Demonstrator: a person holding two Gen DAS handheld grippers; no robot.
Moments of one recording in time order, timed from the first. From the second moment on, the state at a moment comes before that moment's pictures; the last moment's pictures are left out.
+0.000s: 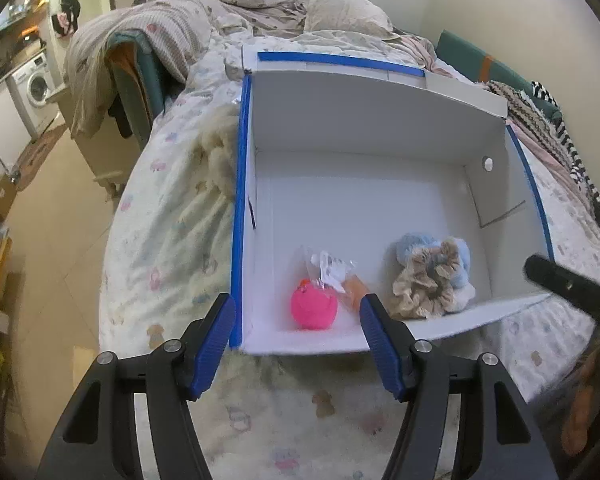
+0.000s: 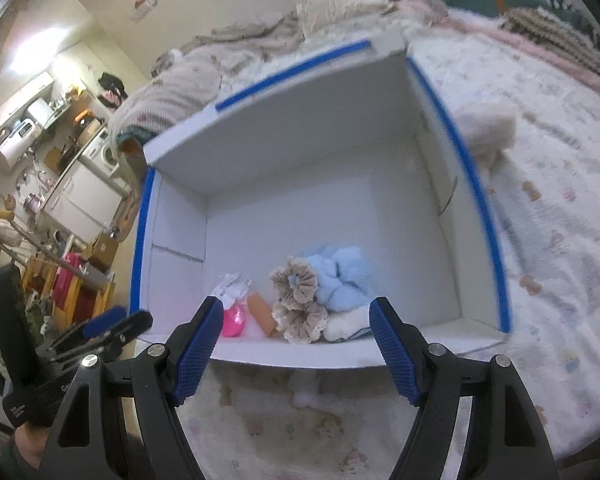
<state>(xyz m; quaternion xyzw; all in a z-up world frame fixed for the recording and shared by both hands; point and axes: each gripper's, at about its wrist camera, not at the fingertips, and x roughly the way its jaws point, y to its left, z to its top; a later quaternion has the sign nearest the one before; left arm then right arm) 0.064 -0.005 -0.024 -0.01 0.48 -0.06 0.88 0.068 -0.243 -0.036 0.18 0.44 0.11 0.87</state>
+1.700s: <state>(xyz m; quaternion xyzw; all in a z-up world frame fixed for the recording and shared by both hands) 0.053 -0.008 -0.096 0.01 0.57 -0.04 0.82 0.076 -0.162 -0.149 0.06 0.61 0.15 0.78</state>
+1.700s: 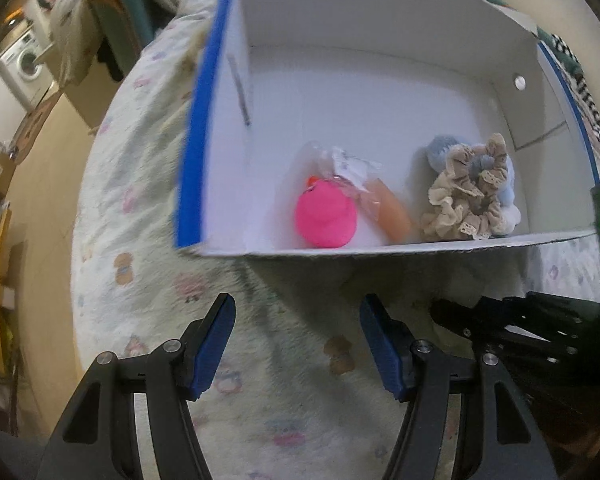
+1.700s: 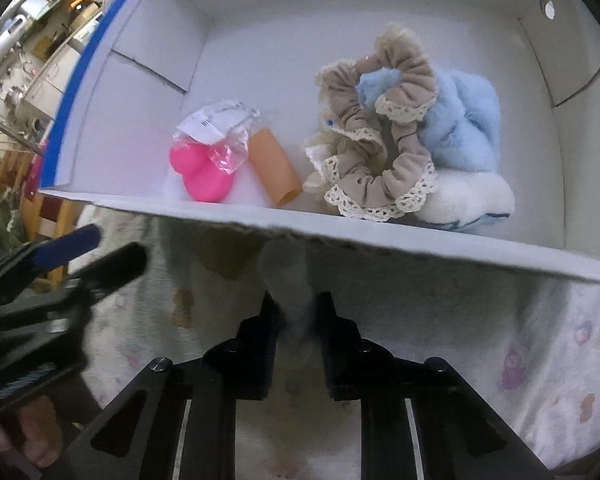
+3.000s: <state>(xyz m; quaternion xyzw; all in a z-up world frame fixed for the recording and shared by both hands) 0.087 -0.055 -0.145 0.03 0.59 -0.10 0.80 0.054 -0.179 -0.130 0.12 0.60 0.14 0.78</state>
